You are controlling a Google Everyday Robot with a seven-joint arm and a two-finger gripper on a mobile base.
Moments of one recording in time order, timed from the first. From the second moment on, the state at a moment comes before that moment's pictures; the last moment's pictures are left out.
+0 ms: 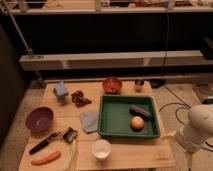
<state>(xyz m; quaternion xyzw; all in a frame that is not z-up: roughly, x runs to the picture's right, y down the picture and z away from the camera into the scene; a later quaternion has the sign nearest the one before) 0.321 0.274 0.638 -0.36 -0.15 -0.24 0.89</state>
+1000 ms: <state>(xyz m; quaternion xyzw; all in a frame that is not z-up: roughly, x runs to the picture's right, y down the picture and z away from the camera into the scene) 0.320 0.271 0.637 -0.35 -0.14 -0.24 0.89</state>
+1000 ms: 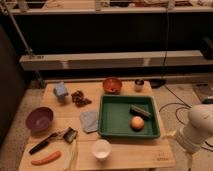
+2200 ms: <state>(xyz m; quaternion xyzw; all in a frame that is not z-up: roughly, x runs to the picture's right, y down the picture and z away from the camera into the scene) 0.249 0.088 0.764 -0.22 -0.16 -0.25 0.93</state>
